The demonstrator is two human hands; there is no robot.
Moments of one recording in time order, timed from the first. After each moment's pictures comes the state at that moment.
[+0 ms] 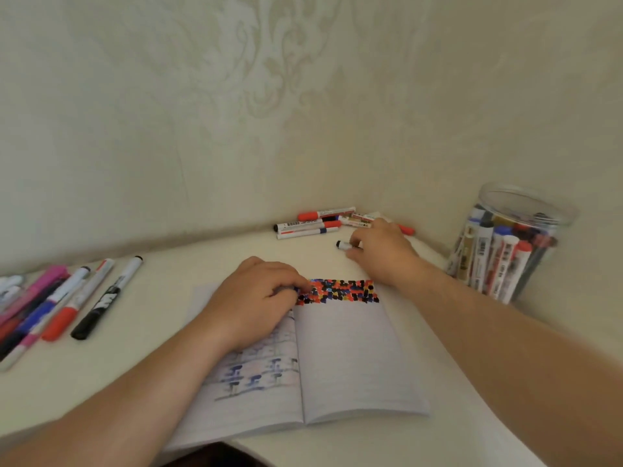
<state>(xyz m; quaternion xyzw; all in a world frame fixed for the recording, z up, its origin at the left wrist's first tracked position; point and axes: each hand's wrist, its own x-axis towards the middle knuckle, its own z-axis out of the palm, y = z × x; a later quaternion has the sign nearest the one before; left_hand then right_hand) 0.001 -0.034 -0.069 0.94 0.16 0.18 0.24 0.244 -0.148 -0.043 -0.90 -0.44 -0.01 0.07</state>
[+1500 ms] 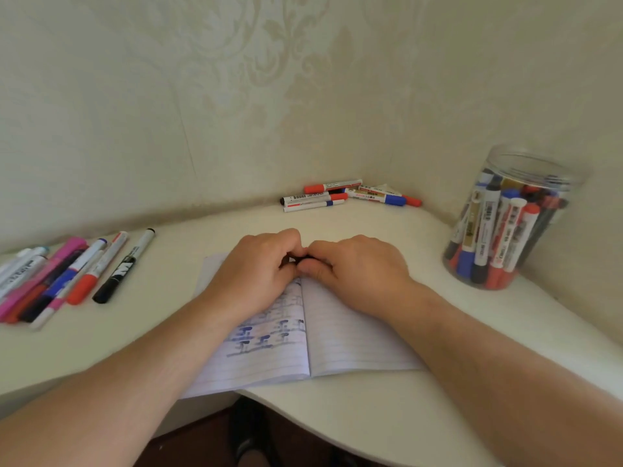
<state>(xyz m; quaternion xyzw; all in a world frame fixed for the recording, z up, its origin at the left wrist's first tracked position) -0.014 -0.056 -0.061 0.94 0.17 0.26 0.17 0.124 -0.193 -0.044 -0.81 -0.58 -0.06 0.11</state>
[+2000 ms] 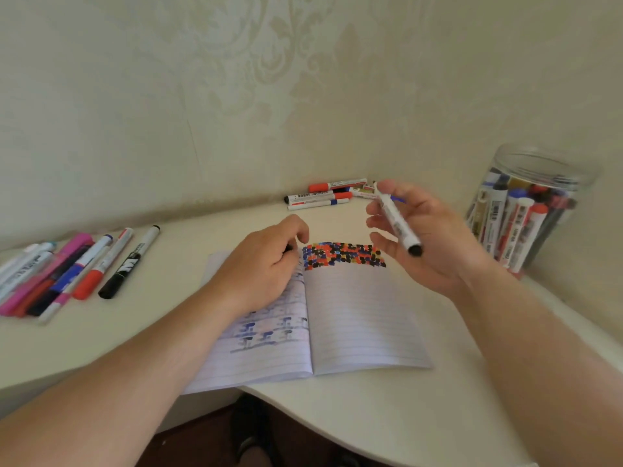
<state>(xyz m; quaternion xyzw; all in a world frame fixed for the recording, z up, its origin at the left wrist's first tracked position) -0.015 -0.050 -0.061 0.92 0.17 0.24 0.25 0.173 -0.226 -0.021 -0.52 -0.30 0.36 0.72</state>
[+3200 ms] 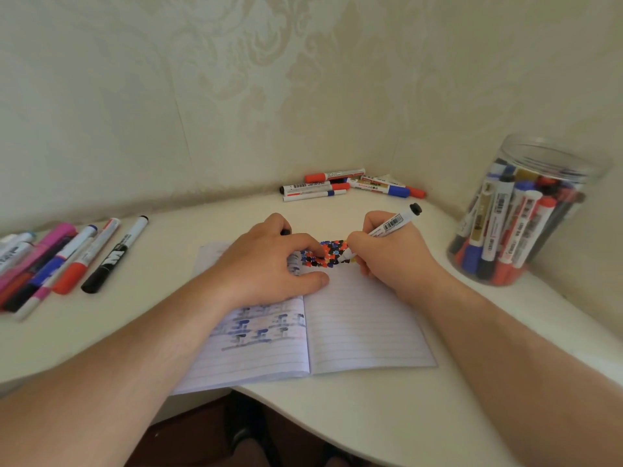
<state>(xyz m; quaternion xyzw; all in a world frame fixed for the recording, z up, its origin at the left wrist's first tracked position) -0.001 -0.049 -0.064 0.96 0.20 0.09 0.16 0.154 -0.199 -0.053 -0.78 -0.31 0.17 0.51</state>
